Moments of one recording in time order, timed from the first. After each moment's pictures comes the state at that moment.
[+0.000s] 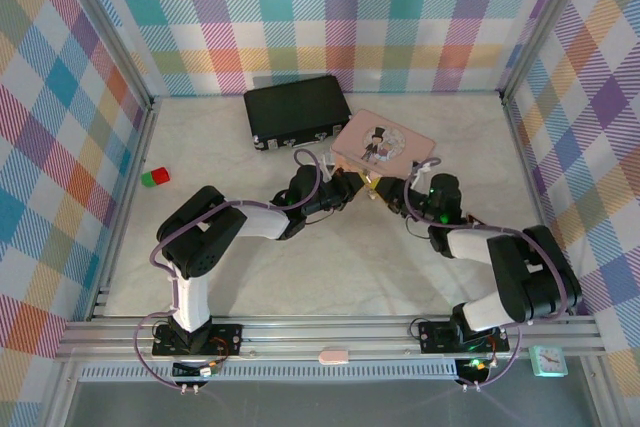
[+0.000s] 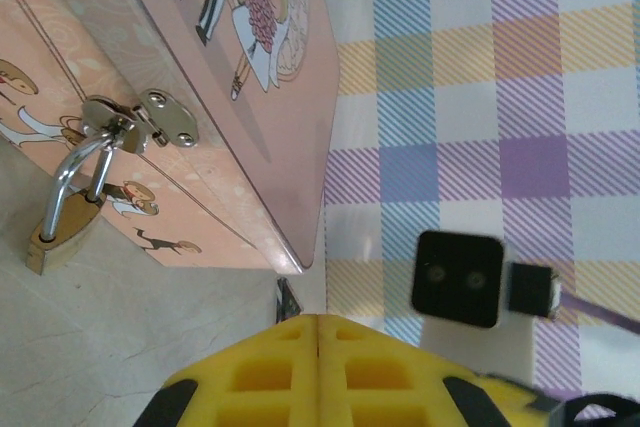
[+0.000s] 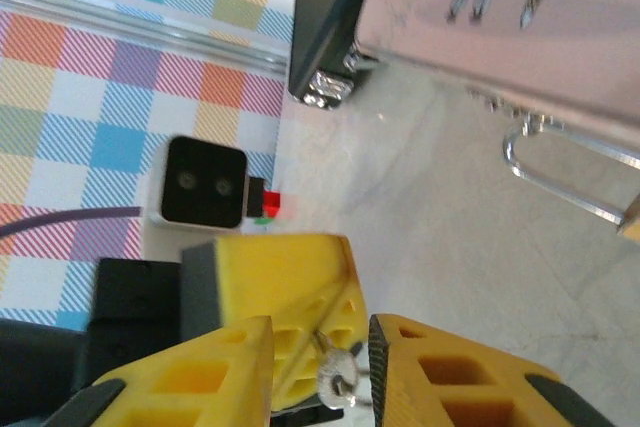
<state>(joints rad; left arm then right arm) -0.73 1.92 0.93 0.79 0.29 -1.33 0.25 1.43 0.42 0.77 -0.65 1.09</state>
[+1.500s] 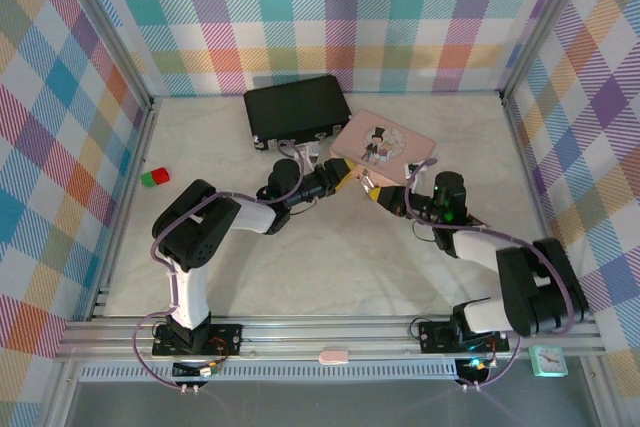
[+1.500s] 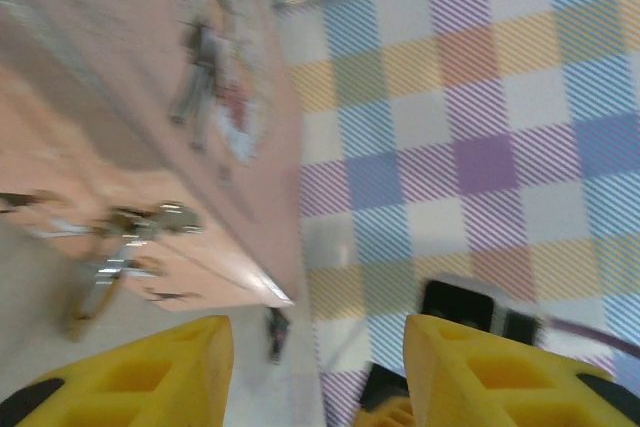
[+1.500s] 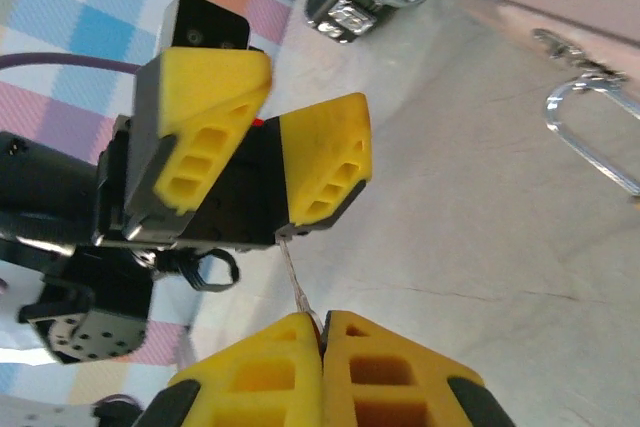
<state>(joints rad) -0.61 1.94 0.88 0.93 0.42 -1.28 0.24 1.33 0.44 0.52 -0.76 0.76</state>
